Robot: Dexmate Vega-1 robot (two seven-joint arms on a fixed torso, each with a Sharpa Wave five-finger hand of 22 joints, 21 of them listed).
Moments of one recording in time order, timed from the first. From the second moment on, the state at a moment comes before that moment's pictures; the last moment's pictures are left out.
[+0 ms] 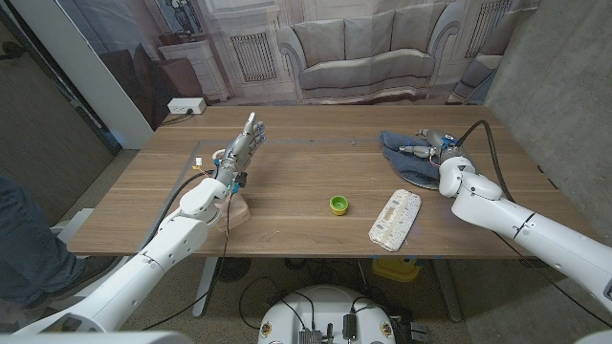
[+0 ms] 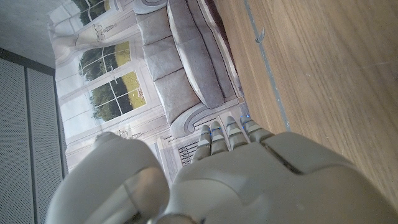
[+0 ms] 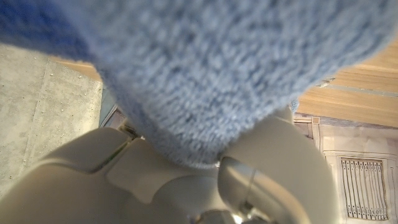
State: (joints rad) left arm 0.99 0.60 0.34 -1.57 -0.66 -0.22 0.04; left_hand 0.55 0.11 -0.23 0.10 0.30 0.08 0.03 0.20 0.19 0.07 -0.03 0.20 0.19 -0.02 -0.01 0.19 0.18 -0.05 -0.04 0.20 0.18; right arm -0.76 -0.87 -0.67 -1.78 -0.33 -0.71 -0.22; right_hand 0.66 -0.05 -0.08 0.05 0.26 0.35 -0.11 0.18 0.27 0.35 0.00 0.20 0.22 0.34 0.05 0.18 0.20 0.43 0.05 0.35 0.17
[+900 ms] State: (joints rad) left arm 0.99 0.61 0.33 -1.57 -0.67 -0.22 0.04; left_hand 0.55 0.11 -0.23 0.10 0.30 0.08 0.03 0.20 0.19 0.07 -0.03 0.20 0.19 -0.02 -0.01 0.19 0.18 -0.05 -0.04 0.20 0.18; right arm -0.76 -0.91 -0.65 -1.85 -0.30 -0.71 -0.17; right_hand 0.58 -0.08 -0.13 0.08 0.29 0.28 -0.10 0.18 0.25 0.28 0.04 0.20 0.21 0.29 0.09 0.18 0.19 0.40 0.13 0.30 0.17
